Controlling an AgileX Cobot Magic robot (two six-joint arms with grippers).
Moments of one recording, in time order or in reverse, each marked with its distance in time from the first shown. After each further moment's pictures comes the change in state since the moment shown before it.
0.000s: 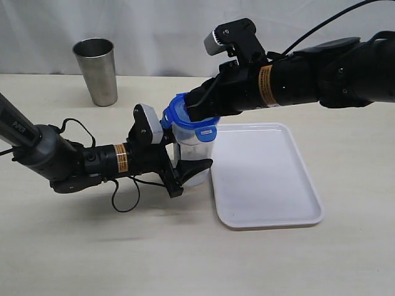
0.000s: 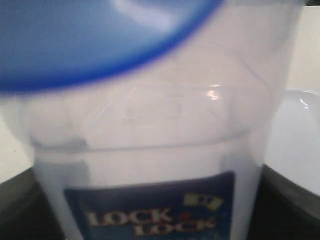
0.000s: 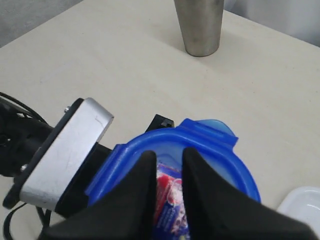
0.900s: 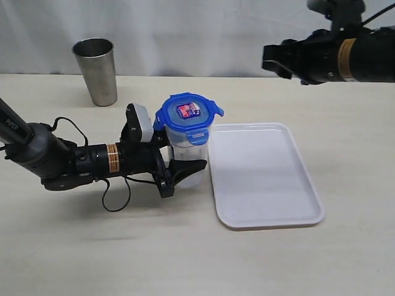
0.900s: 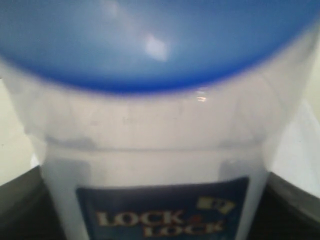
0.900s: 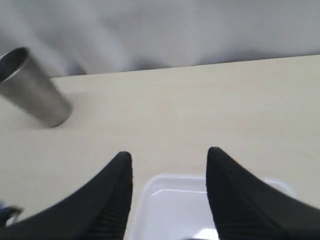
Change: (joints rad) left arm 0.049 0.006 -0.005 0.104 -0.051 -0.079; right arm -0.261 -0.120 0.057 -0.030 0.193 0.386
